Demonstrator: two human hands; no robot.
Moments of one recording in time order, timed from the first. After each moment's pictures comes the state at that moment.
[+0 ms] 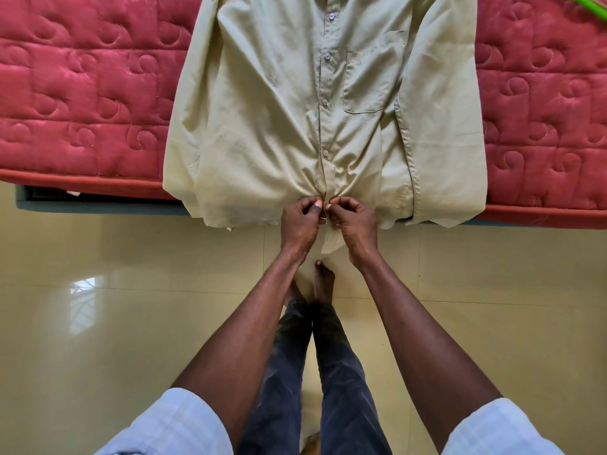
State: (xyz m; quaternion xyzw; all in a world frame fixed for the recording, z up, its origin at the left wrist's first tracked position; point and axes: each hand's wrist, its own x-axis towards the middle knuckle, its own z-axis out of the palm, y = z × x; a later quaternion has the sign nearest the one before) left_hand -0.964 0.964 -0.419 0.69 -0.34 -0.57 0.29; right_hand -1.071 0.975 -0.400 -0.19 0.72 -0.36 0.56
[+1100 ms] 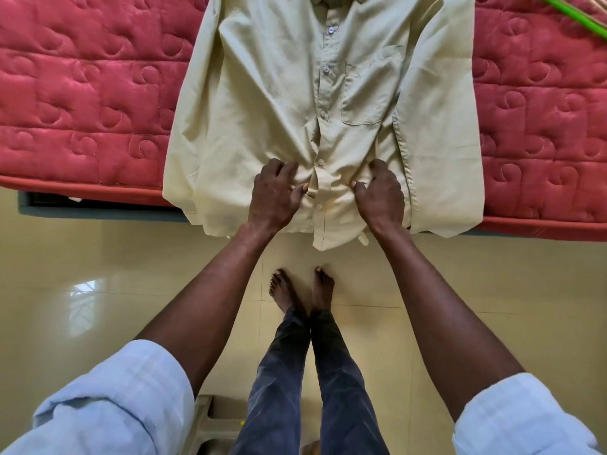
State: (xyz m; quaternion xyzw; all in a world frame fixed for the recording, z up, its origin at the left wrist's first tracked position) left_hand -0.918 0.893 -0.425 0.63 -0.72 -0.25 0.14; right_hand -1.115 0.911 -0.393 -0.46 0.83 -0.14 0.29
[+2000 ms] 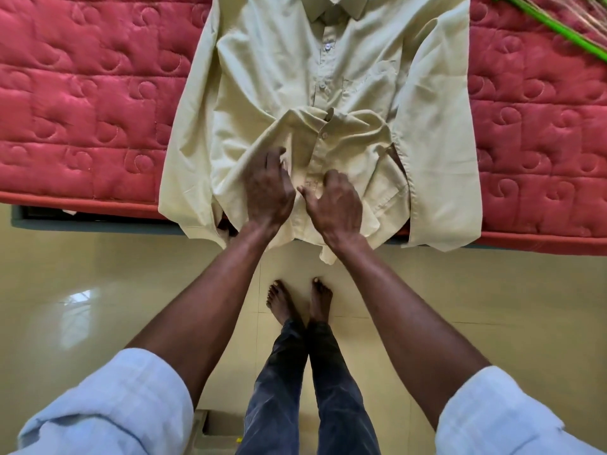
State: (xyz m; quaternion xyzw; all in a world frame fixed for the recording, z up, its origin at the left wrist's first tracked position) left_hand -0.932 0.861 -0.418 0.68 -0.66 -0.20 0.25; right_hand -1.053 0.896 -0.400 -0.58 0.77 -0.17 0.21
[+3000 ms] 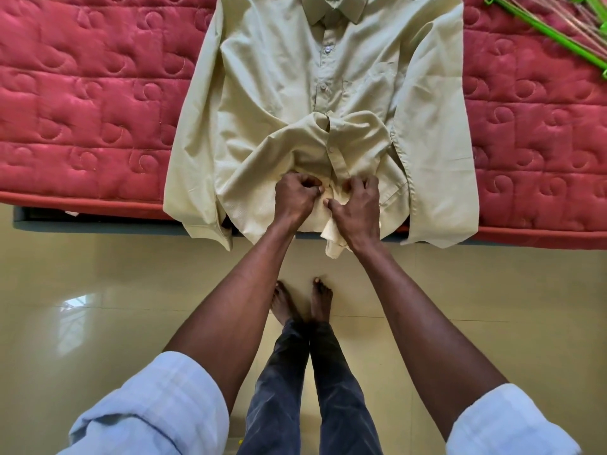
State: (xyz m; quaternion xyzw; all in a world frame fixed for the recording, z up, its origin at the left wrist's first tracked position) left_hand -0.963 0.870 -0.409 0.70 -0.47 -0.50 0.21; right_hand -1.083 0.915 -0.398 -0.50 0.79 -0.19 0.29
